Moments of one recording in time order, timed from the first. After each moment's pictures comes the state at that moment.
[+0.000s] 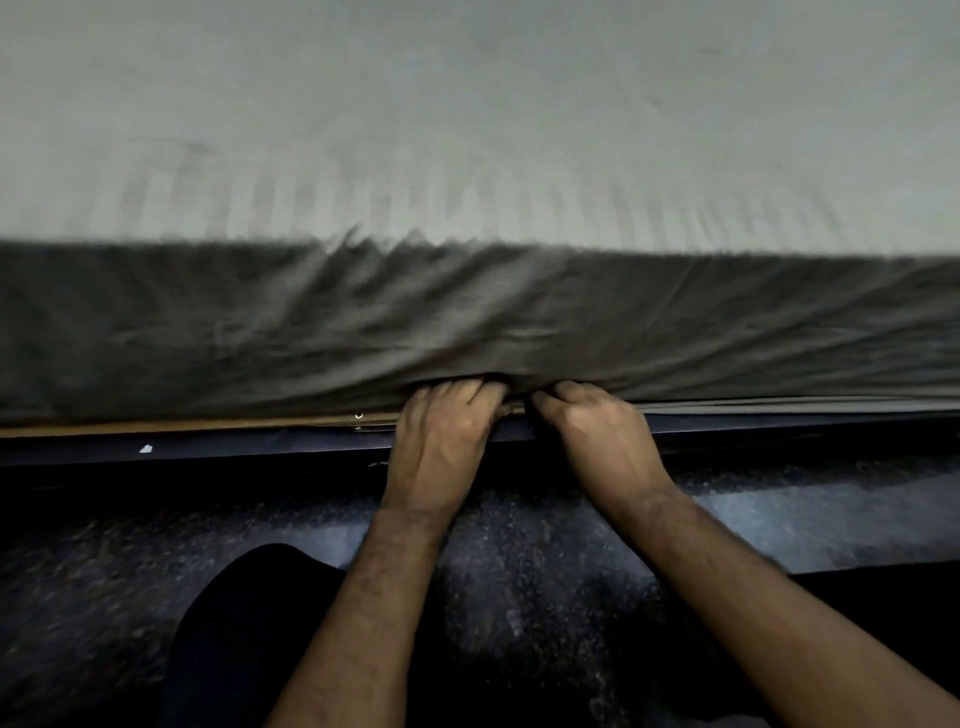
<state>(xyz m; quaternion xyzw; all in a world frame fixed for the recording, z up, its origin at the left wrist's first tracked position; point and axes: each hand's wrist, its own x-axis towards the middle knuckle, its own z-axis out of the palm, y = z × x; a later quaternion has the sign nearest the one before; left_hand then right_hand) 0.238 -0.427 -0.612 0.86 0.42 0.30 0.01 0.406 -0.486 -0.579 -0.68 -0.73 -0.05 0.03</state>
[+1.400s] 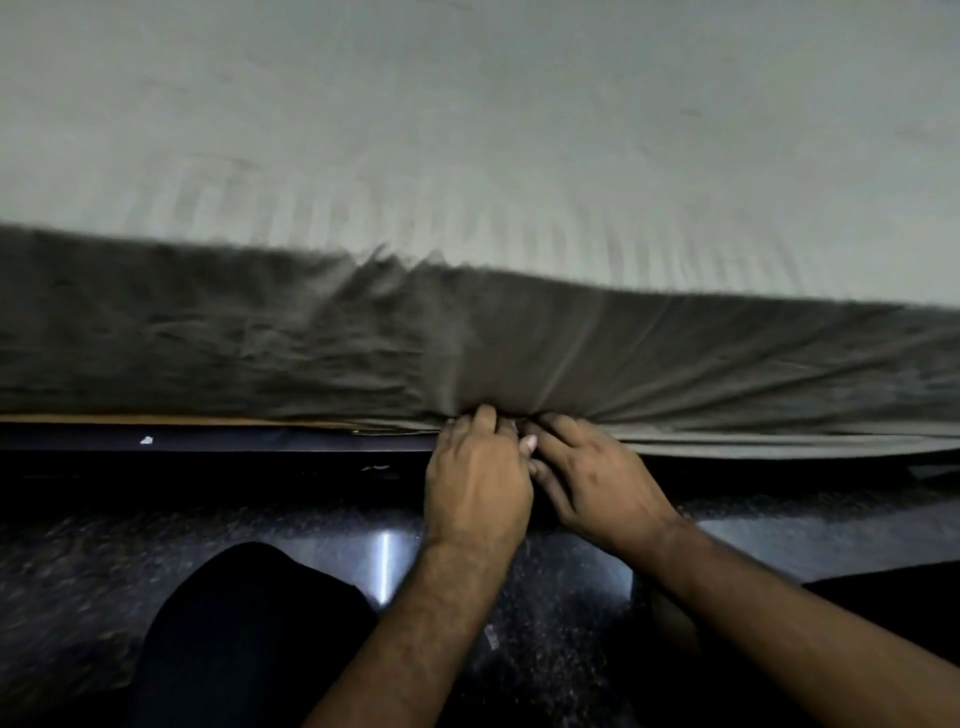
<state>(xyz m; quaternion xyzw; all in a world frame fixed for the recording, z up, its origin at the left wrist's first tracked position) 0.270 -0.475 -0.584 0.82 0.54 0.13 0.13 0.420 -0.516 -0.581 -0.64 -0.76 0.04 0.07</state>
